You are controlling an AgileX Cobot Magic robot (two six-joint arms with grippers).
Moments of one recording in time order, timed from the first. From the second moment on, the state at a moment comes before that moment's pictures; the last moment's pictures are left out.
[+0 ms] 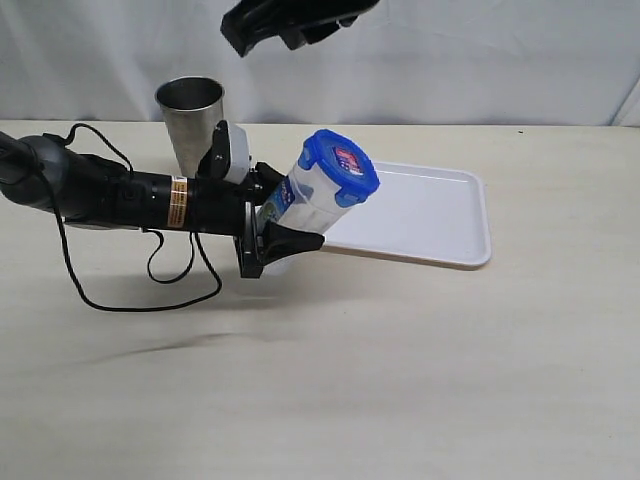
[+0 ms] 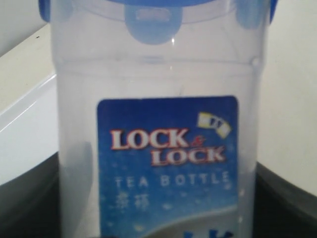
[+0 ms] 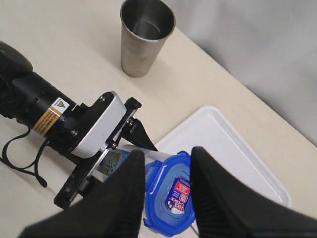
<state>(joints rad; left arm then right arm) -0.27 2.29 -1.26 1.39 -1.08 -0.57 0.75 1.75 -1.91 -0.29 1.09 0.02</state>
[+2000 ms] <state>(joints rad) -0.27 2.29 -1.26 1.25 -1.19 -0.53 0.19 1.69 -0.84 -1.05 -0.79 1.05</state>
